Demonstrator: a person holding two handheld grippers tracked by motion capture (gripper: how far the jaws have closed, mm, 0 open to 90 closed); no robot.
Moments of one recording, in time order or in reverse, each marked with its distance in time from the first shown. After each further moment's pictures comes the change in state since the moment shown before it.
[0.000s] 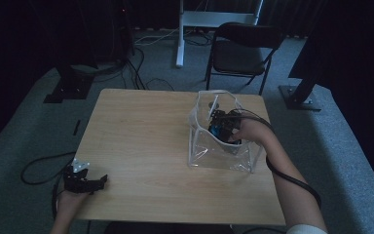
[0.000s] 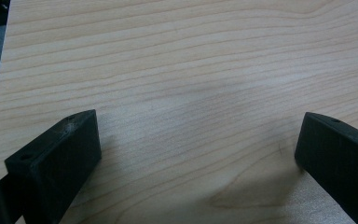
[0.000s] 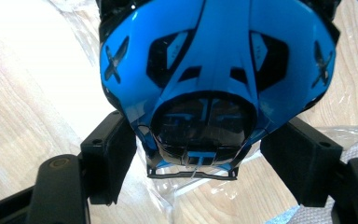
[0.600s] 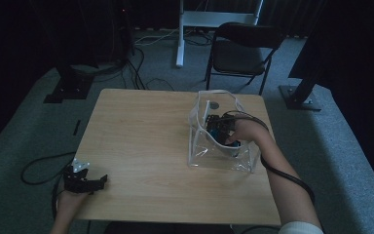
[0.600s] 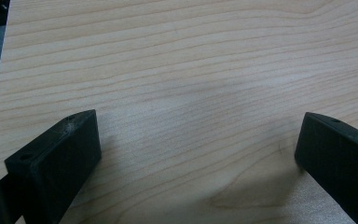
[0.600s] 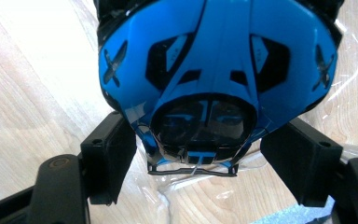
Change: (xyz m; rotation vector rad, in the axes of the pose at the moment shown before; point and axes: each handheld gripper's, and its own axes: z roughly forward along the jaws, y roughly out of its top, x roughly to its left) left arm 0.000 0.000 0.000 0.000 -0.001 0.002; right arm 0.004 0.015 0.021 0.113 0.017 -0.083
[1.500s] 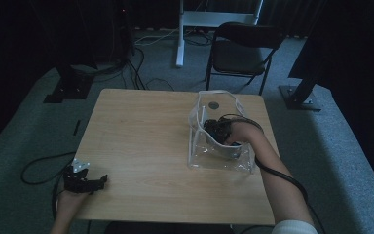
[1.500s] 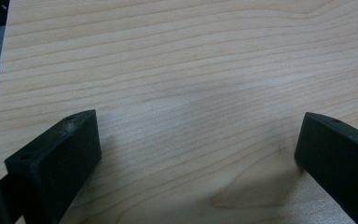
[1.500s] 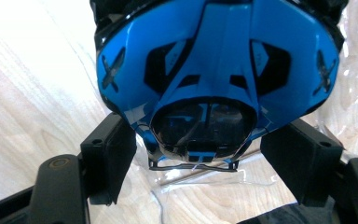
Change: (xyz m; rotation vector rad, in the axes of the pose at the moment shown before) left arm 0.000 0.000 0.000 0.000 -0.001 0.001; right arm -0.002 0.012 0.031 0.112 0.003 -0.001
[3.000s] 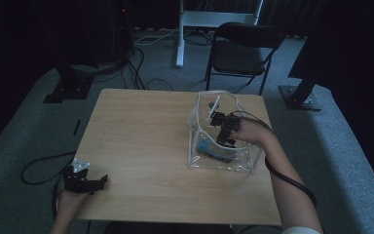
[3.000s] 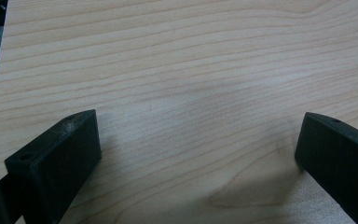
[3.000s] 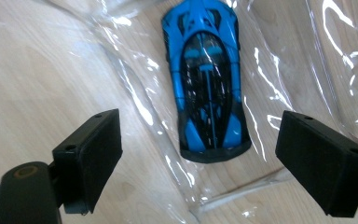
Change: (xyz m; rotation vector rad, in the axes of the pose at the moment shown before) left arm -0.001 0.000 0.000 0.000 -0.002 0.001; right arm -0.004 -0.034 -0.033 -0.265 0.142 0.133
